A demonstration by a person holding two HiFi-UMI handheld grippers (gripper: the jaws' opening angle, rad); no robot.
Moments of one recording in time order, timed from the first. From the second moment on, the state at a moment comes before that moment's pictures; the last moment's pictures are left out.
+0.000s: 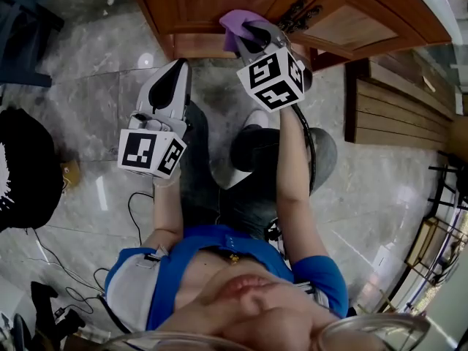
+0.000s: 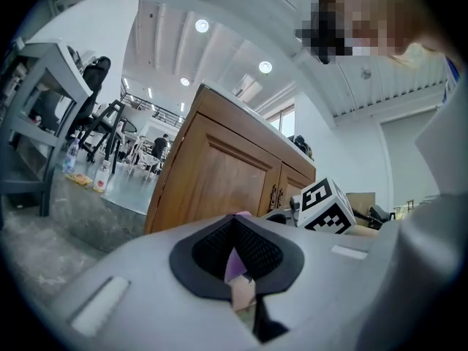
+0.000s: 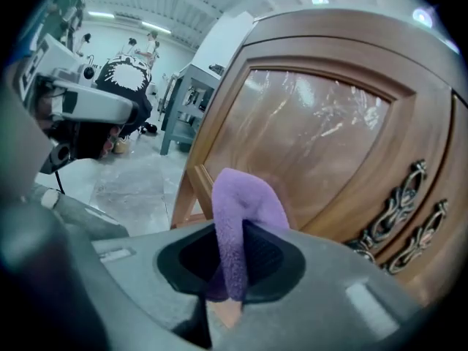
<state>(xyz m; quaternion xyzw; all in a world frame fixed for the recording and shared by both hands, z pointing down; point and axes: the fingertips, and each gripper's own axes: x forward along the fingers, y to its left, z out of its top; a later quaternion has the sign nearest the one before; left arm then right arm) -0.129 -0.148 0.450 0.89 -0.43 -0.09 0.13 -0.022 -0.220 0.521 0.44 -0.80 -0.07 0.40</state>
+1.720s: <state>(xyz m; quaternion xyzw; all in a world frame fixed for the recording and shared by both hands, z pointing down) 0.077 -0.166 0.326 0.88 -0.48 -0.03 0.03 0.150 -0.145 0.389 0.46 -0.87 -0.03 0.20</state>
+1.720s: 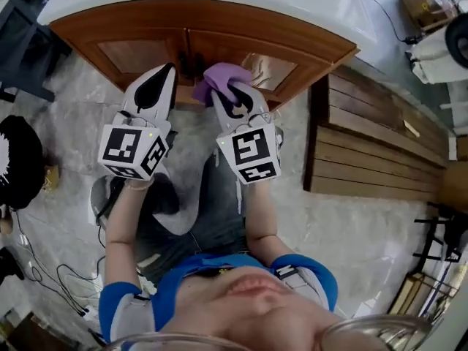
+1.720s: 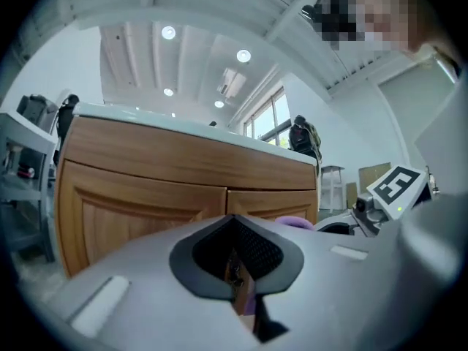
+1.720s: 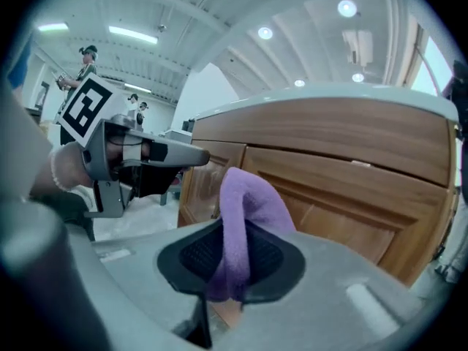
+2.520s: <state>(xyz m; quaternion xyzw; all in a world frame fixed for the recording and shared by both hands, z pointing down) 0.061 -0.200 0.373 0.89 -0.46 0.01 0.00 0.101 -0.180 0.331 0.49 -0.81 -0.18 0.26</state>
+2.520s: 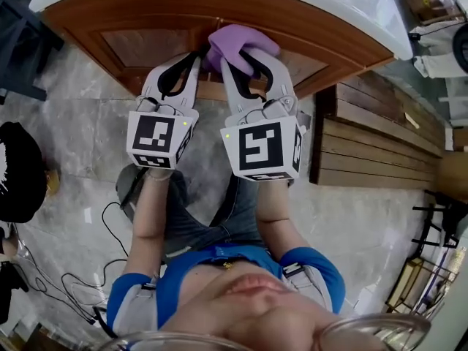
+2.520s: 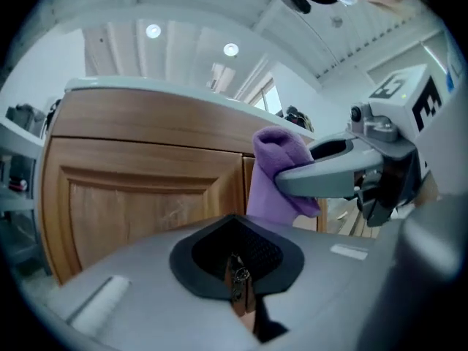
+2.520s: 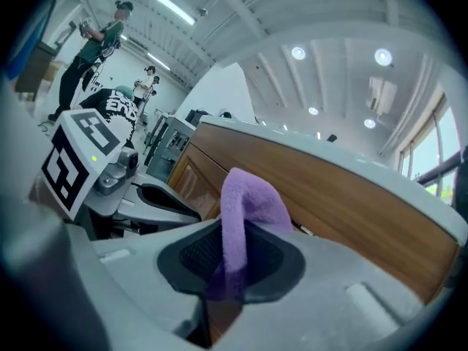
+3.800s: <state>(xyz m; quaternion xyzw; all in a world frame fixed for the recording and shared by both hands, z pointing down) 0.121 -0.191 0.367 0.92 -0.38 0.00 0.01 0.164 -0.186 0.324 0.54 -0.80 -0.18 0.20</state>
